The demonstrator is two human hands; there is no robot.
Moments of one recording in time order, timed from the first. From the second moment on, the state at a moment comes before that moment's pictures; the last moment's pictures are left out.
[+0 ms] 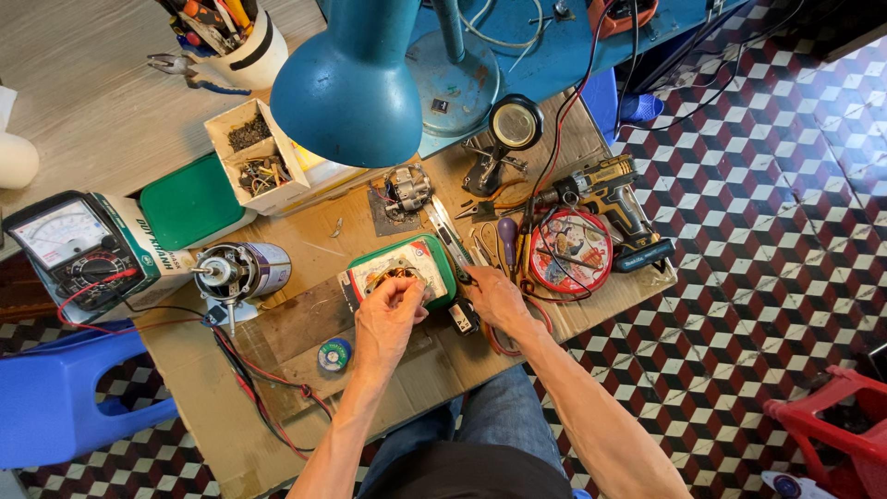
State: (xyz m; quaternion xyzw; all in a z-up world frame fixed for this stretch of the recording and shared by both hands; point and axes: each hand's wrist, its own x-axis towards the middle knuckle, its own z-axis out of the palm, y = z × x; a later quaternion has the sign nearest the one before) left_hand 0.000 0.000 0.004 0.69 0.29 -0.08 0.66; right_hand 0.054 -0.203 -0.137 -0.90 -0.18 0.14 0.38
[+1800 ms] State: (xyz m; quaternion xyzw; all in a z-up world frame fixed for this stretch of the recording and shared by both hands) left_hand -0.009 -0.081 -0.020 0.68 0.42 0.19 0.57; right_hand 0.106 -0.225 0.064 -0.82 -0.27 0.42 0.27
